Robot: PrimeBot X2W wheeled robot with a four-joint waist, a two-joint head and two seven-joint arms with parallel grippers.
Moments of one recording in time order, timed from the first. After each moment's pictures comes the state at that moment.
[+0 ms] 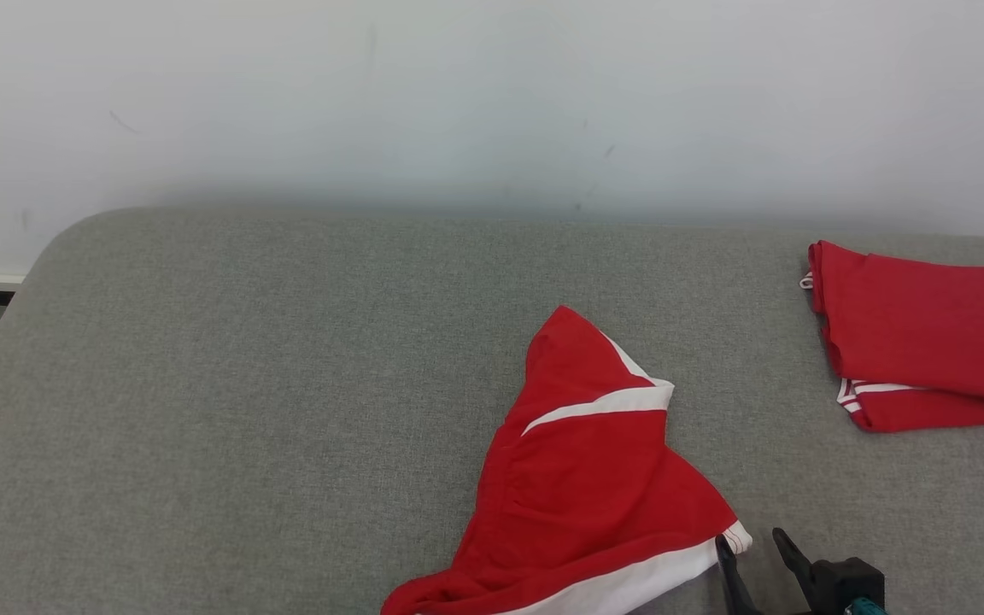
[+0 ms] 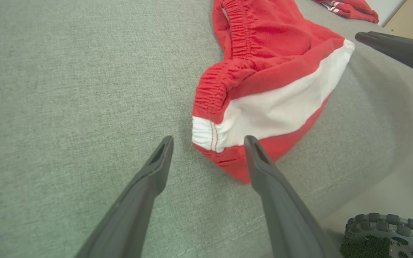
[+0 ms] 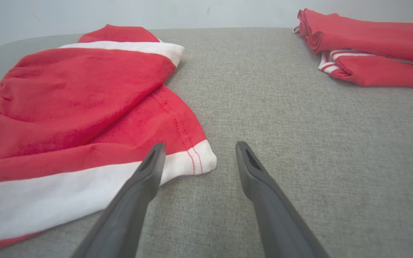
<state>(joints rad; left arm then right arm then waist) -0.11 0.40 -0.76 0.44 -0.61 -0.13 -0.26 -0.11 -0.08 0.06 0.64 0.11 0.13 -0.26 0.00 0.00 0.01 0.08</state>
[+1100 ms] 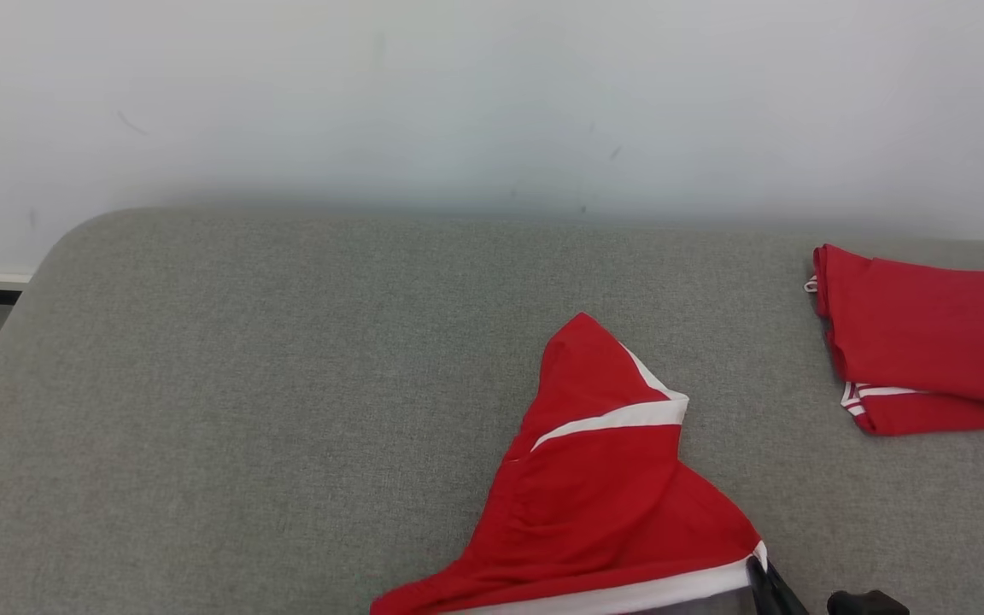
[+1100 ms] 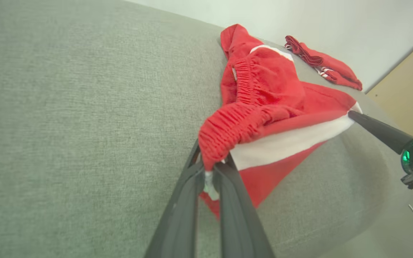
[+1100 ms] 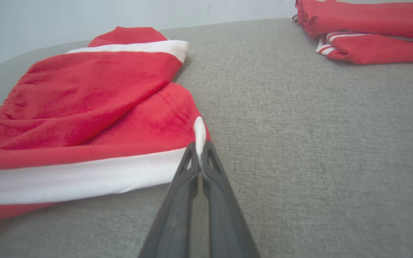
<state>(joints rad) -0.04 0.32 -0.63 0.36 -0.67 -0.13 -0.26 -0.02 -0.10 0.08 0.56 0.20 0.13 -0.26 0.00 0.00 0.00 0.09</state>
